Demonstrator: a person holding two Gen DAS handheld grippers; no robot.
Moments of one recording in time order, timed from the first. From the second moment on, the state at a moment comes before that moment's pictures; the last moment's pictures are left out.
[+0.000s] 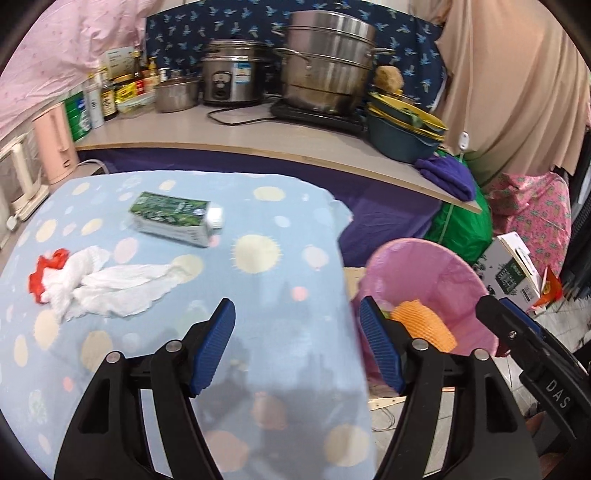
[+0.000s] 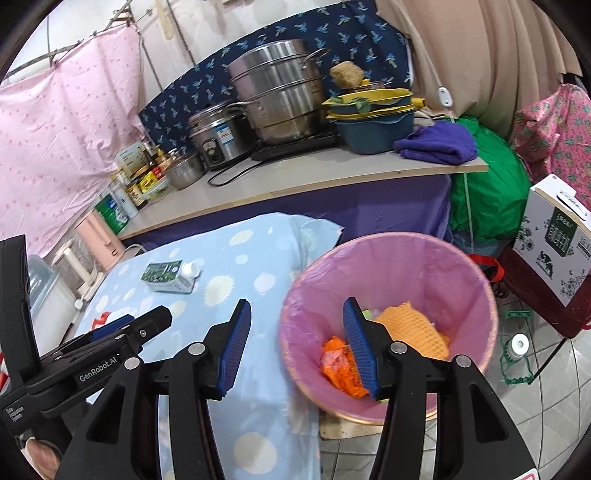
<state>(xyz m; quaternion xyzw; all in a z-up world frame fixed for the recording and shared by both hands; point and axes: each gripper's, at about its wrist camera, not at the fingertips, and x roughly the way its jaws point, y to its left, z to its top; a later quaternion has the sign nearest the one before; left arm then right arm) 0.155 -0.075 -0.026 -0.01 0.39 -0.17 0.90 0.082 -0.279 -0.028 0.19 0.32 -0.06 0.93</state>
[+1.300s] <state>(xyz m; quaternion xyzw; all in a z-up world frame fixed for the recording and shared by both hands) 0.212 0.201 -0.089 -0.10 0.43 0.03 0.90 0.253 0.022 -0.116 0.06 0.45 0.16 0.88</state>
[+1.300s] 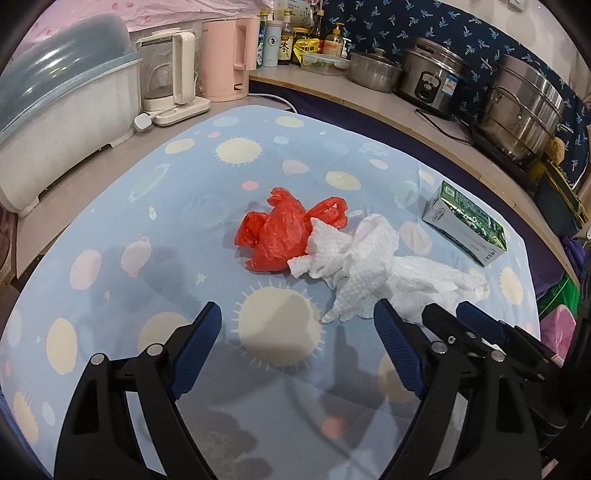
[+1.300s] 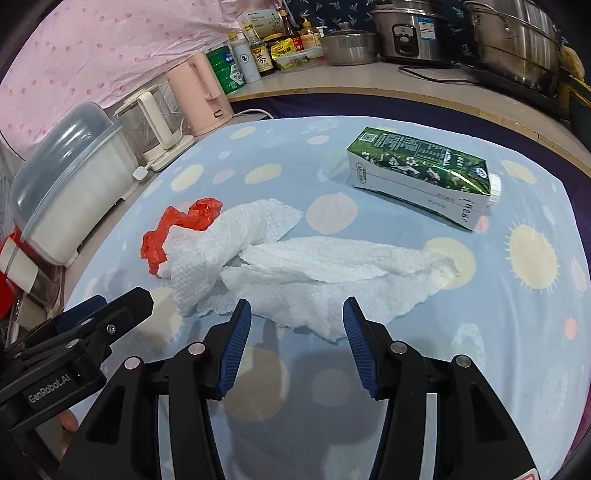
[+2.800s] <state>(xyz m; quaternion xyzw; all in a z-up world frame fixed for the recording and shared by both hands) 0.195 0.132 -0.070 -0.09 0.44 -0.05 0.89 0.138 -0.122 -0.062 0.14 0.40 0.08 0.90</state>
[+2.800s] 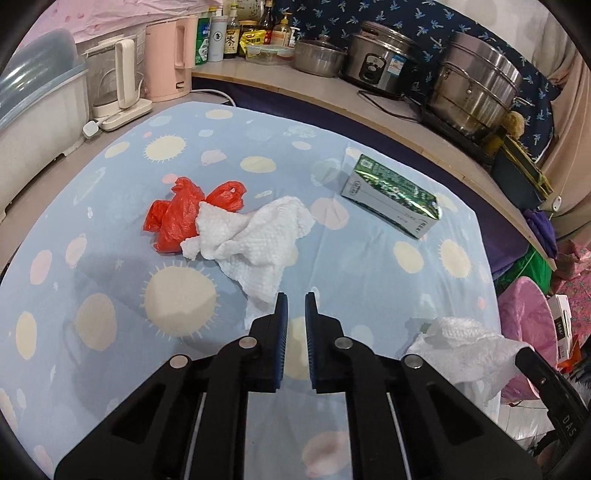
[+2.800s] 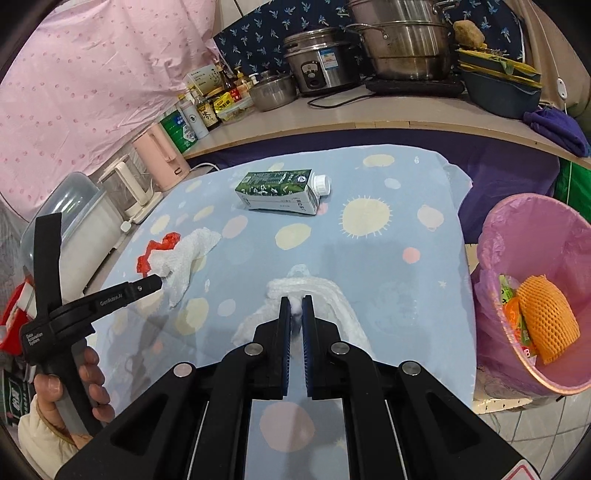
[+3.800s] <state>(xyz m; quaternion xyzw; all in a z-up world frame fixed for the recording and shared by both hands) 0.260 0.152 -0.113 -0.10 0.46 0.00 0.88 0.130 -0.150 -0.040 0.17 0.37 0.07 0.91</state>
